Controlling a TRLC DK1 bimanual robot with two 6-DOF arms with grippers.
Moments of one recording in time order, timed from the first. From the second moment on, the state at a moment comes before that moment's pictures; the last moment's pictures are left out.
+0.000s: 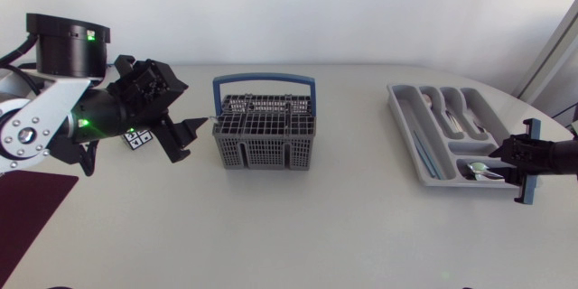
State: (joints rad) left arm -0.30 1.25 0.82 -0.11 0.09 0.83; right arm -0.62 1.77 0.93 -0.22 -0.40 -1.81
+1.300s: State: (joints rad) left arm -0.30 1.46 0.94 -0.24 0.13 1.73; right arm 0.16 1.12 0.53 -0.20 -0.32 -1.11
